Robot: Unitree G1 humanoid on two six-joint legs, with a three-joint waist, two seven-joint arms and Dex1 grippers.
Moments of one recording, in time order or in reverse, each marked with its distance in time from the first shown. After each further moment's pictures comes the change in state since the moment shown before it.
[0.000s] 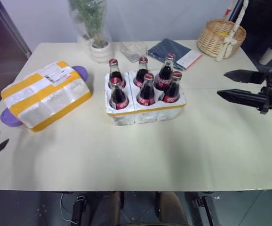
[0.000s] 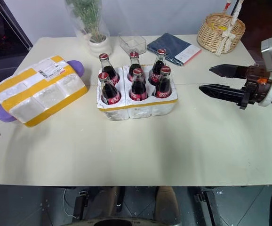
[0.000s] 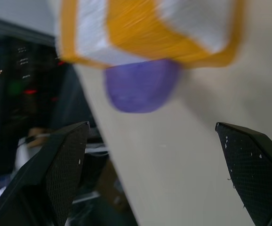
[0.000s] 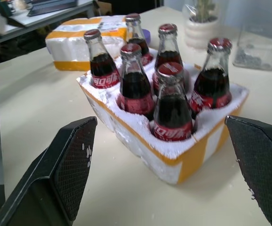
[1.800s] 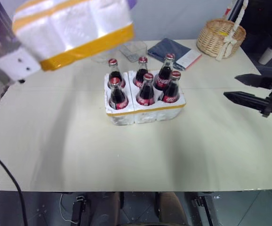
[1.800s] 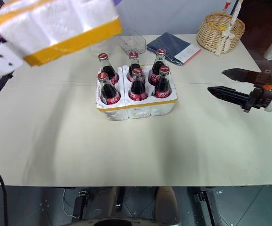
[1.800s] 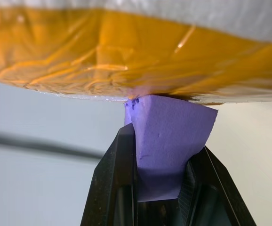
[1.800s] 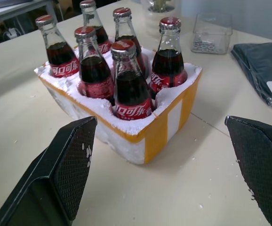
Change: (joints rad) left arm -0.898 0.055 -0.525 0.020 0.136 -0.078 0.159; right arm 0.125 0.006 -0.055 0.000 -0.018 -0.060 -0.114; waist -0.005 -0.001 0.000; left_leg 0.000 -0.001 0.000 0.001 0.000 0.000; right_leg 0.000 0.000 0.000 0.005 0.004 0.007
